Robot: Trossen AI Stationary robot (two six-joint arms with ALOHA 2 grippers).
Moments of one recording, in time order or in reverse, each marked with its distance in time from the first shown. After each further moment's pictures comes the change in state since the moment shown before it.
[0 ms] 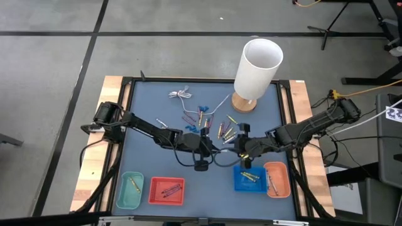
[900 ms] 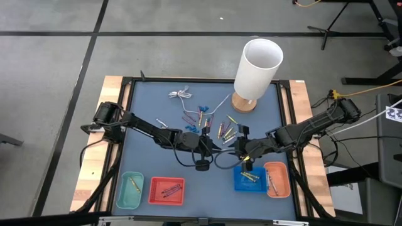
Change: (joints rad) left arm 0.000 -0.002 0.001 0.071 0.000 0.001; right arm 0.003 0.000 0.000 0.018 -0.056 -0.001
